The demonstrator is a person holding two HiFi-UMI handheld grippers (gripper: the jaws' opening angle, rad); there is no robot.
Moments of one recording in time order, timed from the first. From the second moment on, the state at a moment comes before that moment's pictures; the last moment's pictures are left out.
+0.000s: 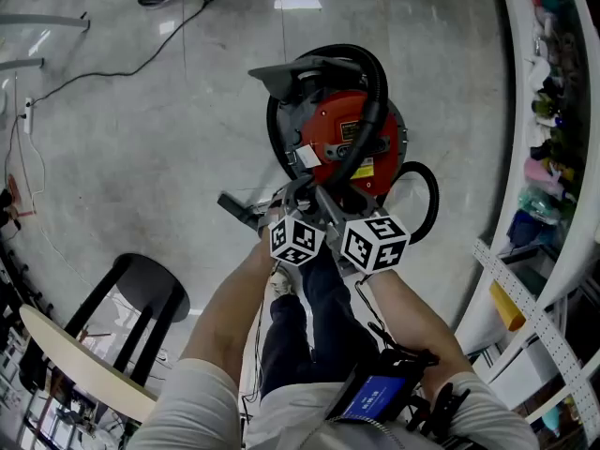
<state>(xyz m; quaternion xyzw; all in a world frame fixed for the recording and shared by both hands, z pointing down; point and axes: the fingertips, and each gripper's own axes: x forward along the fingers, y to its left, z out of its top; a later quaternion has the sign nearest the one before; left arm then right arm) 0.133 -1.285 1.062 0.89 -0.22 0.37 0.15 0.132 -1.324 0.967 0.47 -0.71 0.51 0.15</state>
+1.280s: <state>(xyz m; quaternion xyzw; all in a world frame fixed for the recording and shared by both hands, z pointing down) 0.062 -1.272 0.835 0.89 -0.29 0.27 0.22 0.017 -1.316 0.717 0.28 -0.87 0.39 0.12</state>
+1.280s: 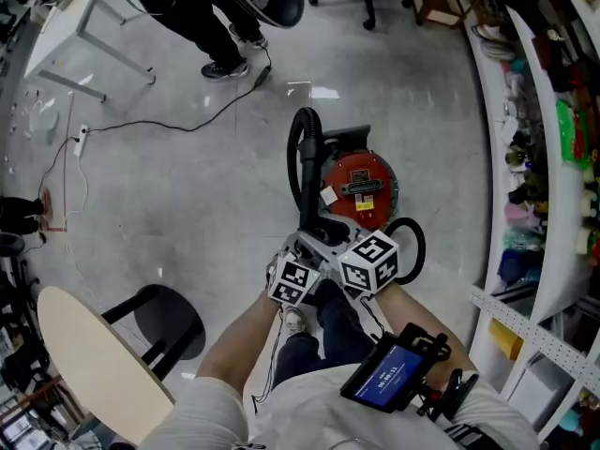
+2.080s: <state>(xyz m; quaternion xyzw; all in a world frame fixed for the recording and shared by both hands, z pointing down) -0.043 -1.153 0.694 0.89 -0.34 0.24 0.20 -0.093 -1.181 0.577 0.25 -0.91 0.30 0.13</state>
